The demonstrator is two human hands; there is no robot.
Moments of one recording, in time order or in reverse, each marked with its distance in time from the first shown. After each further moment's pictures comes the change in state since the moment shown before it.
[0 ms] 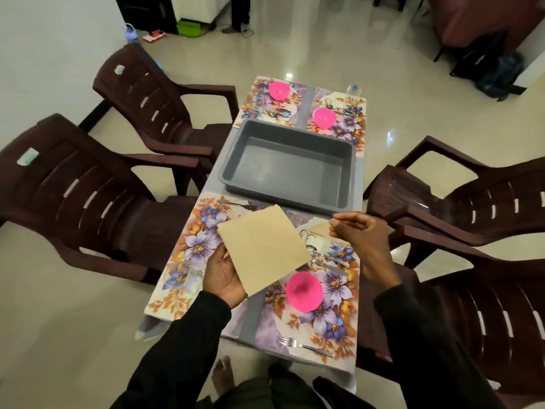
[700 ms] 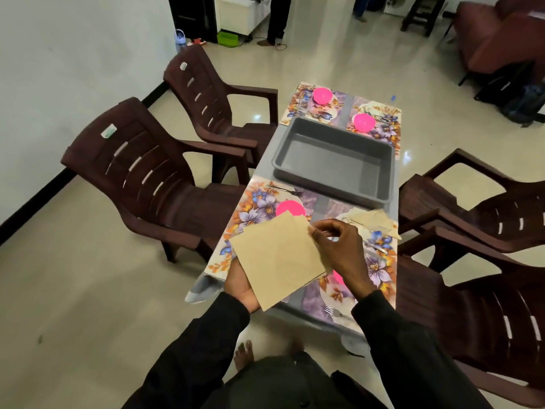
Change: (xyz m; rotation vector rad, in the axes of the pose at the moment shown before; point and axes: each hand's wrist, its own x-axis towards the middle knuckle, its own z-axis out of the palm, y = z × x) left_hand -0.125 0.039 -0.096 -0.093 -0.140 -0.081; right_hand -0.148 0.011 0.161 -0.418 -0.071 -0.219
